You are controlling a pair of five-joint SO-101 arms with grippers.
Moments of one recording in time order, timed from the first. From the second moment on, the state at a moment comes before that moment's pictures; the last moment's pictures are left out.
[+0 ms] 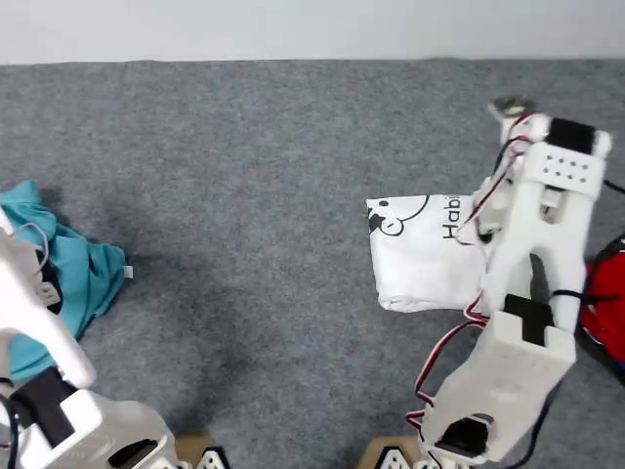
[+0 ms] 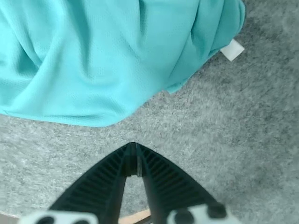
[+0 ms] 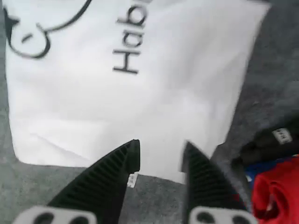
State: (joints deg) left arm -44.2 0.6 6.1 98.5 -5.0; right arm 14.0 23.5 -25.1 100.4 23.5
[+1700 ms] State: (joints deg) left arm -44.2 0.6 2.3 98.8 -5.0; right arm 18.6 37.0 -32.6 94.9 23.5
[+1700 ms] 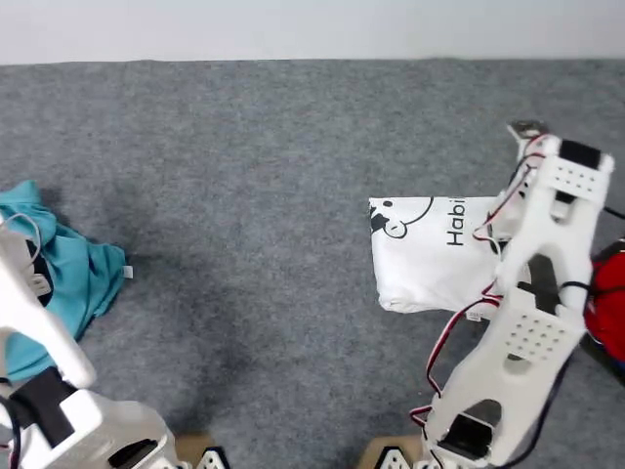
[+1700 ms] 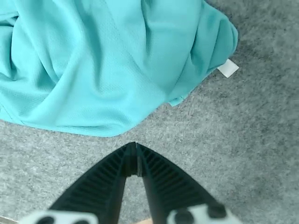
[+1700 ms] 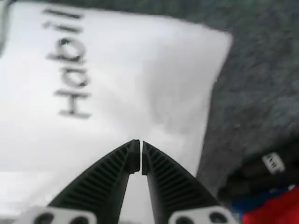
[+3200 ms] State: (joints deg) left arm -44.2 0.6 2.3 98.8 -5.0; right arm 6.4 14.2 -6.4 94.8 16.4
